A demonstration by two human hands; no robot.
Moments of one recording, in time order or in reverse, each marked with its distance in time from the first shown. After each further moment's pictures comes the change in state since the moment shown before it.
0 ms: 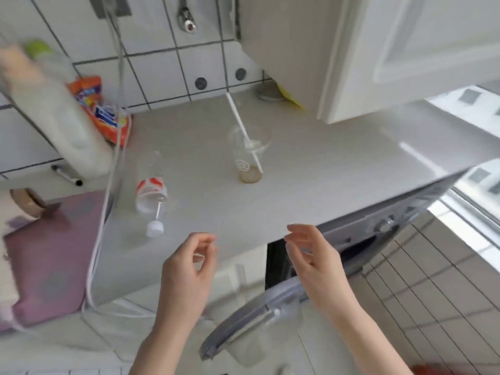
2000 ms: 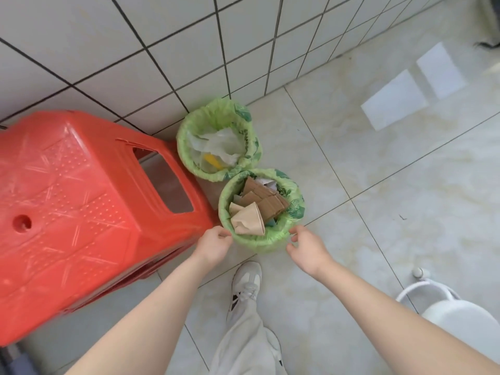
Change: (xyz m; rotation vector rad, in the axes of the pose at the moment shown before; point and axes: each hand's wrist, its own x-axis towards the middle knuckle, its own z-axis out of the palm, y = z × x) left_hand -0.791 -0.115 0.736 0.866 -1.918 0.345; right_hand -0.688 0.796 -0.199 0.352 0.707 1.500
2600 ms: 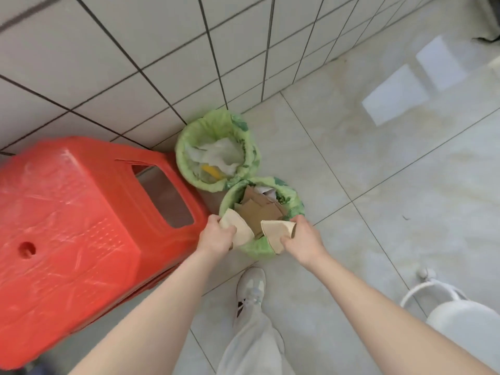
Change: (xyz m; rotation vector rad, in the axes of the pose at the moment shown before) left_hand 0.000 0.051 -0.014 -0.015 0.129 -0.030; right_hand 0.014 -0.026 -0.022 0.136 0.110 0.048
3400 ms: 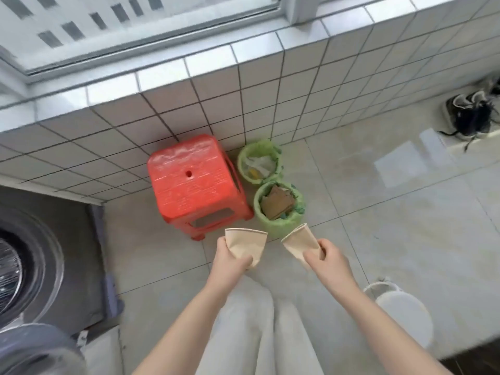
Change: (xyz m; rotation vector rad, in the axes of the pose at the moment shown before) left_hand -0.444 -0.068 -0.099 -0.592 0.105 0.100; right_hand -0.409 -0.019 -0.104 0.153 0.096 -0.240
